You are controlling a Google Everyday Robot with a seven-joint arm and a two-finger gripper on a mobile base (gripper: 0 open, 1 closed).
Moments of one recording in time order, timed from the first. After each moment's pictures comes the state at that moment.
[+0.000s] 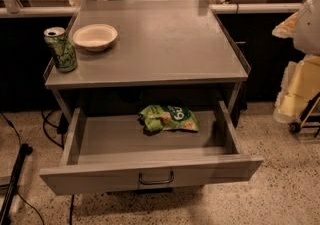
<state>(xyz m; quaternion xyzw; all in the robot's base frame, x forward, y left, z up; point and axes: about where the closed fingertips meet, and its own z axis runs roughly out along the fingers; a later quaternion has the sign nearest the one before) 0.438 -0.217 0.976 -0.60 0.78 -0.03 0.16</state>
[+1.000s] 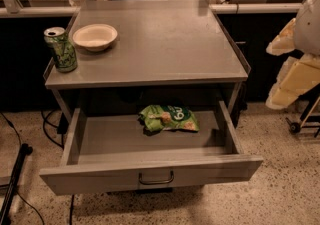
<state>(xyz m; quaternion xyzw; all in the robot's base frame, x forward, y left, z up) 0.438 -0.217 0.976 -0.60 0.78 -0.03 0.16</state>
